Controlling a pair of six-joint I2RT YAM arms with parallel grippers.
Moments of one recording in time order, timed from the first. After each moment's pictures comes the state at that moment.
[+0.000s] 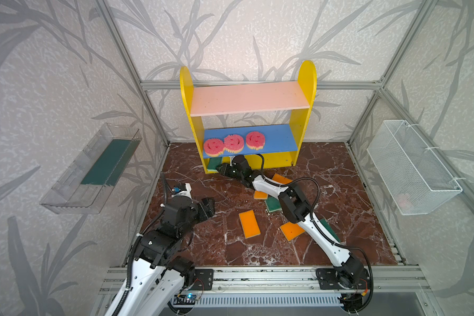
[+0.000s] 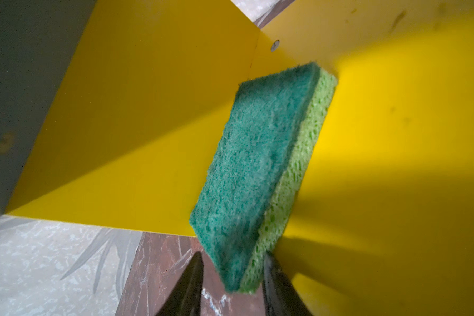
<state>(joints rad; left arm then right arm) -0.36 0.57 0.75 -0.78 -0.07 -0.69 0.73 2.86 2.39 0.14 -0.27 0.89</state>
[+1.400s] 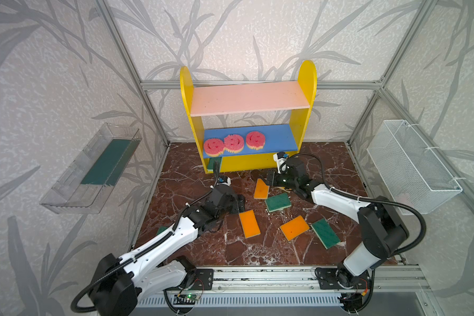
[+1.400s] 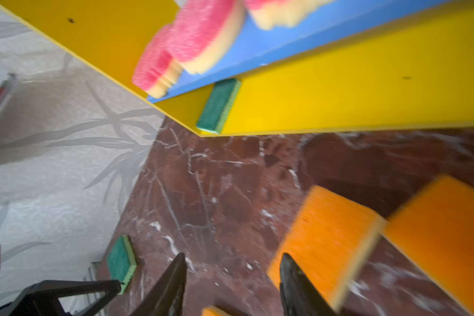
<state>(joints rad) -0.68 1.12 0.73 -0.37 -0.15 -0.67 0.52 1.60 0.97 0.10 -0.33 0.60</state>
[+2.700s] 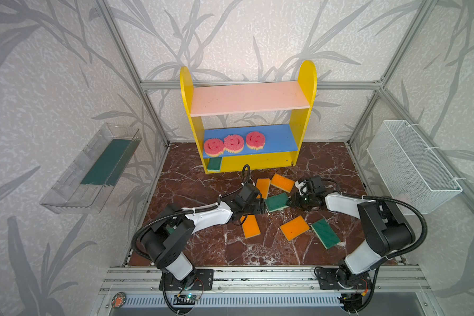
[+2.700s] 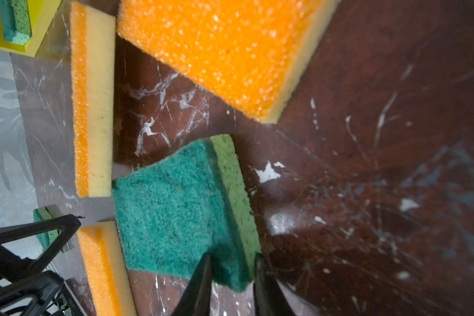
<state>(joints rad) -0.76 1.58 0.82 -0.10 -0.02 -0.74 0.29 1.64 0.74 -0.14 -0.45 0.53</state>
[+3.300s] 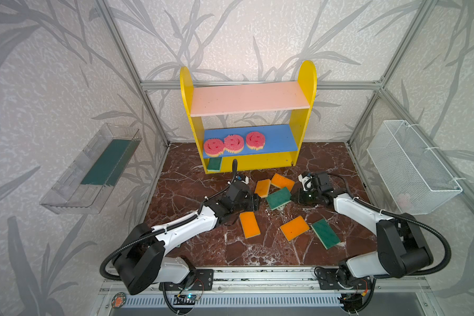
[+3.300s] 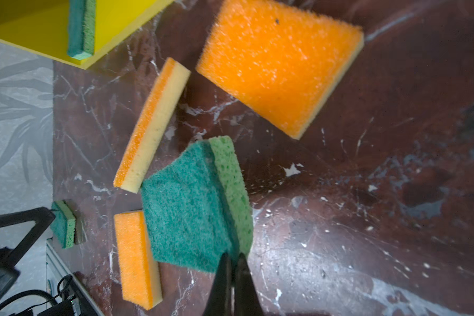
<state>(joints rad) -0.71 1.33 0.79 -0.16 0.01 -0.65 0.29 1.43 0.79 -0.29 -0.43 0.46</state>
